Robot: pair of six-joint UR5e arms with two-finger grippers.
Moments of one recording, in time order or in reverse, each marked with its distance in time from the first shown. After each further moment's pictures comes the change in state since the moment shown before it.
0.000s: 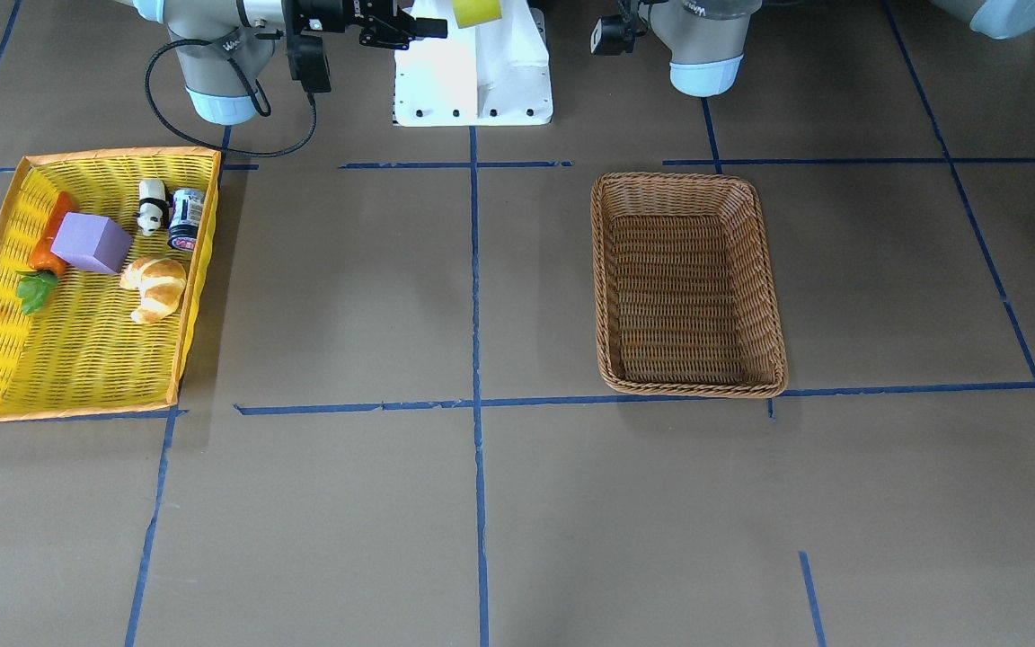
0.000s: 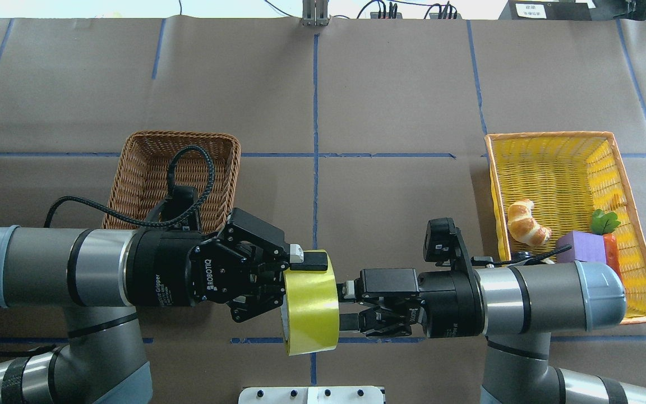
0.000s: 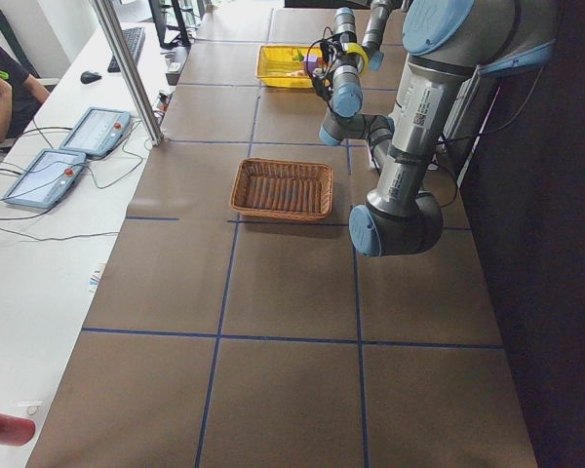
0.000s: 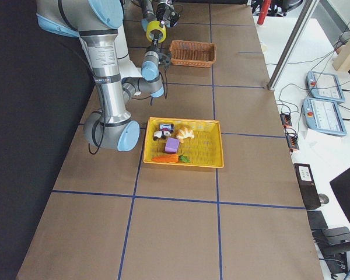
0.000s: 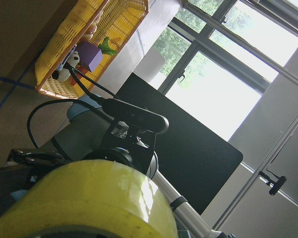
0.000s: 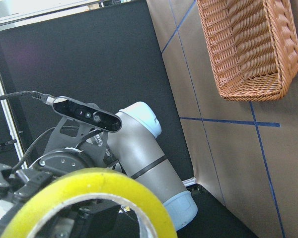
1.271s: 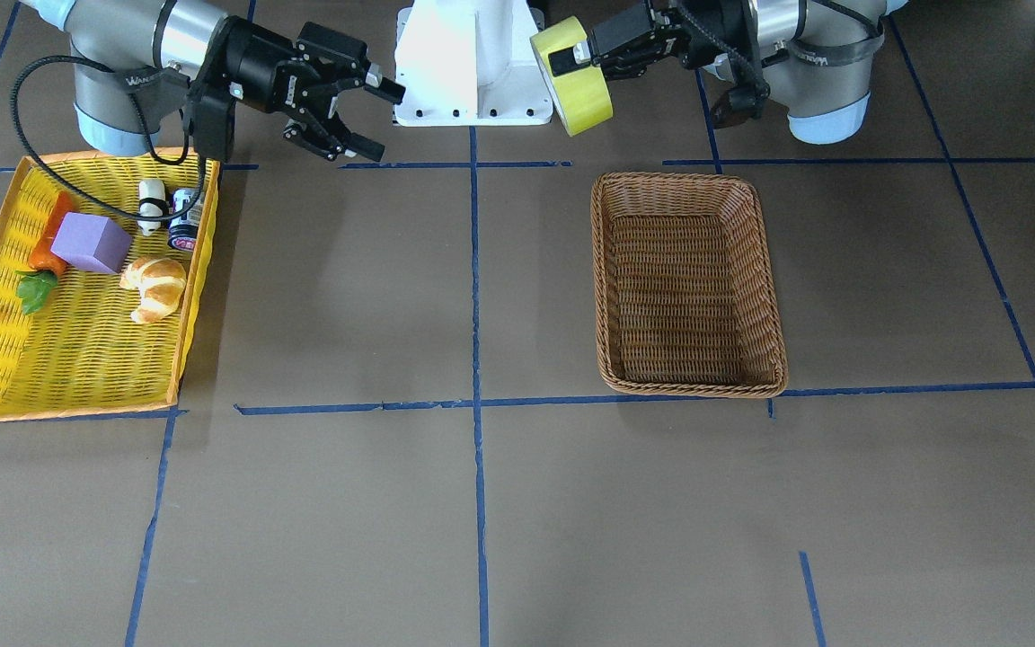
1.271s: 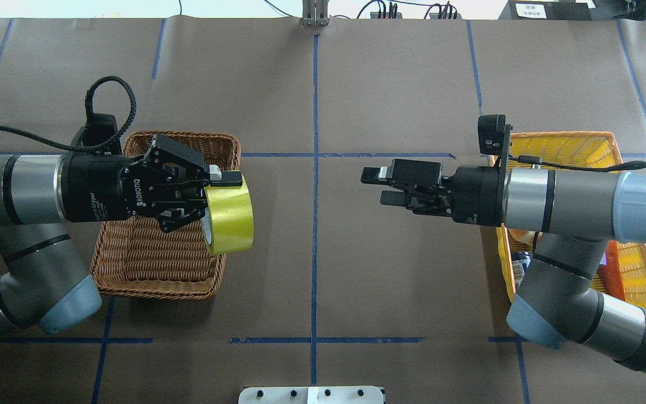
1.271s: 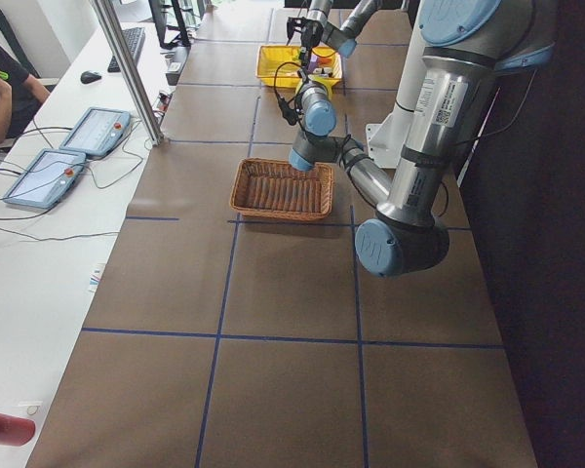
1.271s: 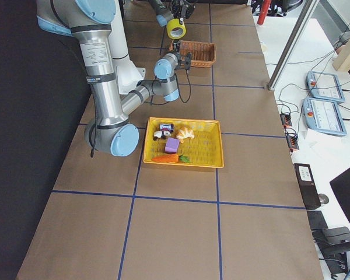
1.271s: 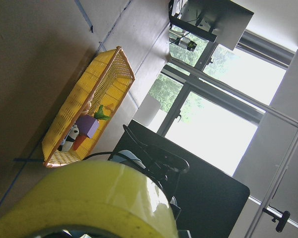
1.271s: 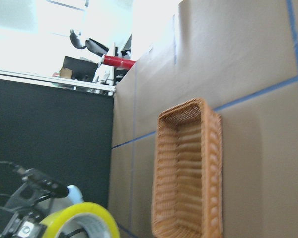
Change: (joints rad) left arm -0.264 0.113 0.083 0.036 -0.147 0.121; right arm 0.298 -0.028 0.011 -0.387 0.012 -0.329
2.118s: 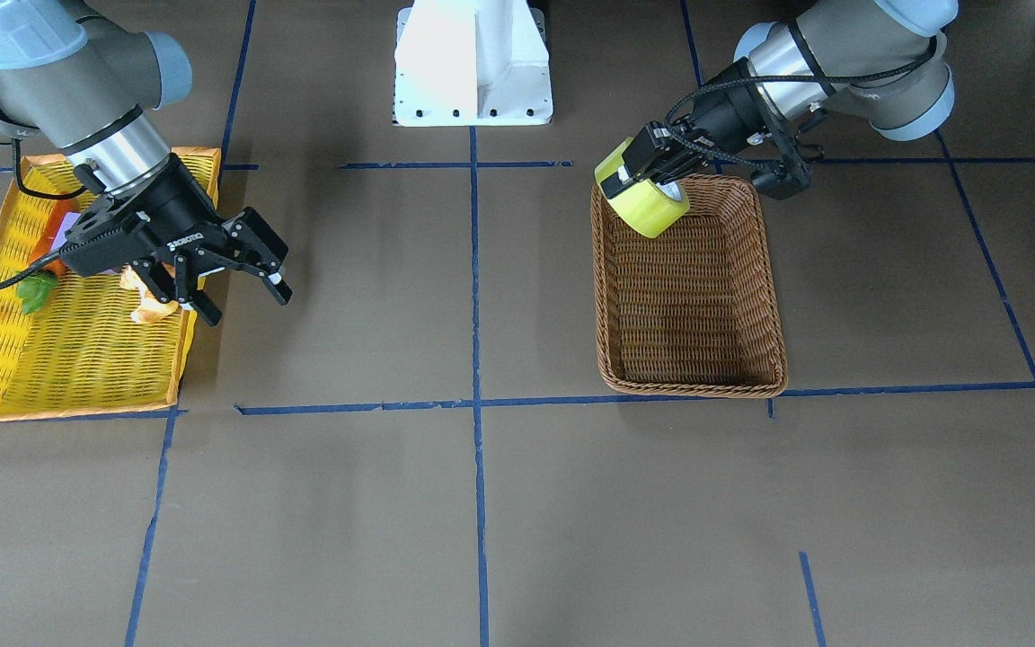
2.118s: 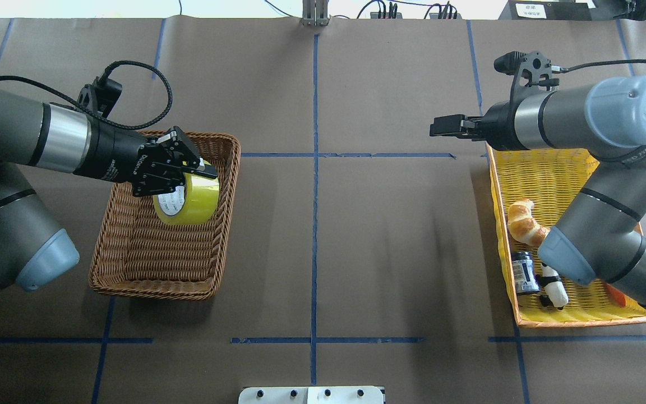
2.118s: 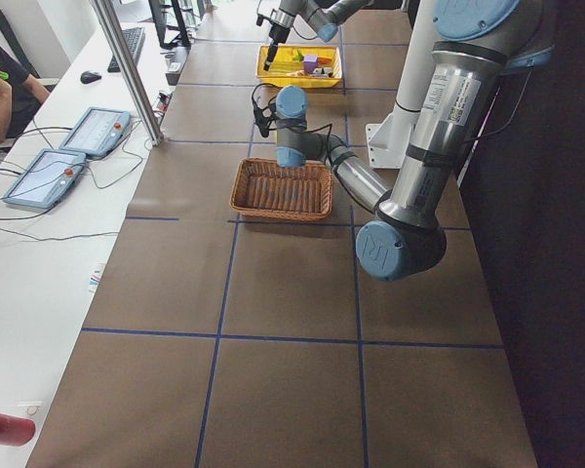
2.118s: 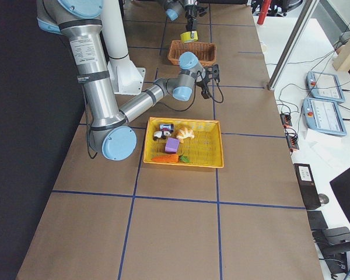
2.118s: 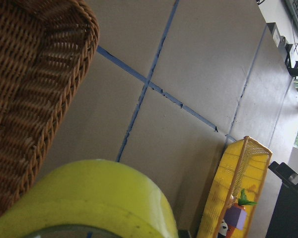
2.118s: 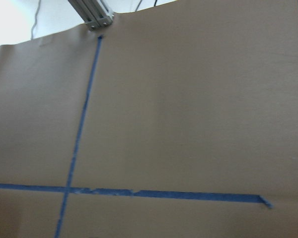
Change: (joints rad) left arm -0.125 -0.004 -0.017 0.653 -0.242 0.485; right arm 0.210 0.003 0.002 -0.743 0.038 -0.577
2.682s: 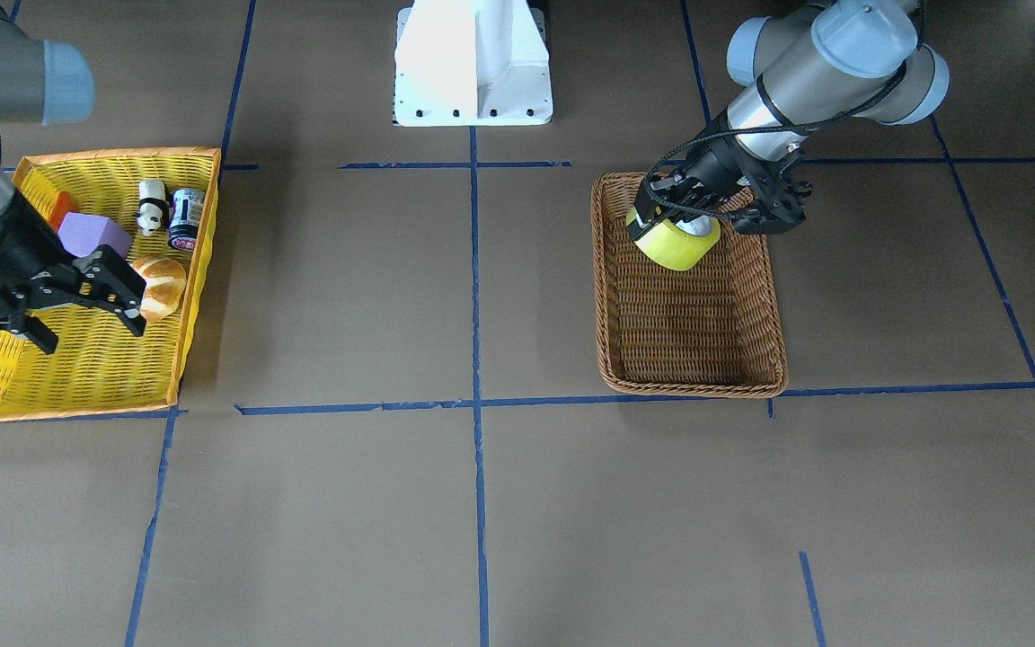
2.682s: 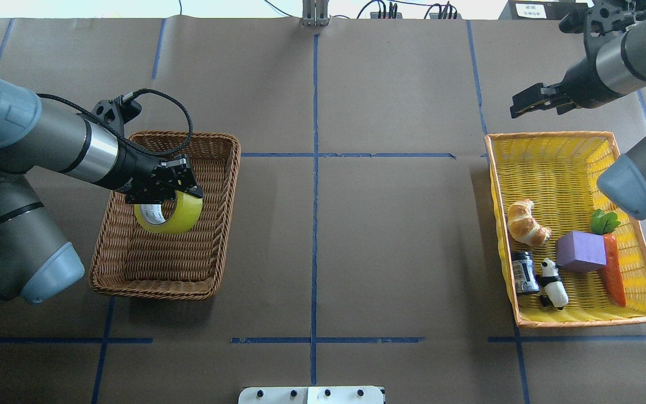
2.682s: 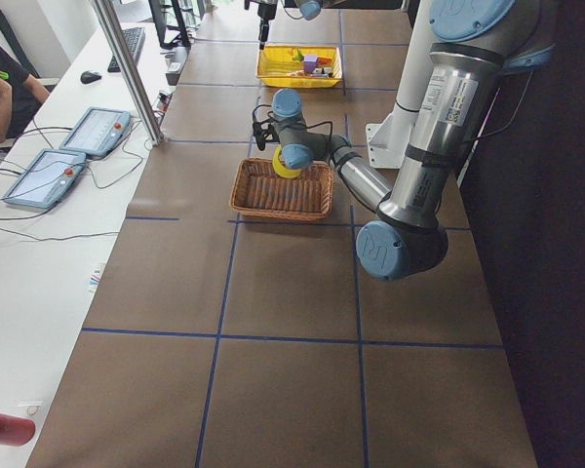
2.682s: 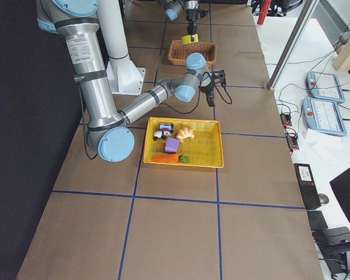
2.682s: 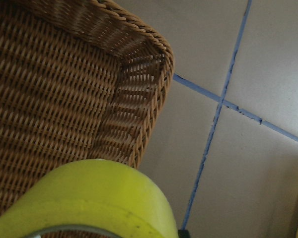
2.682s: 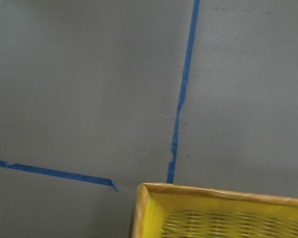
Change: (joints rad) left arm 0.050 0.004 -0.005 0.368 0.077 0.321; right arm 0.272 -0.010 -0.001 -0.358 0.288 -0.438
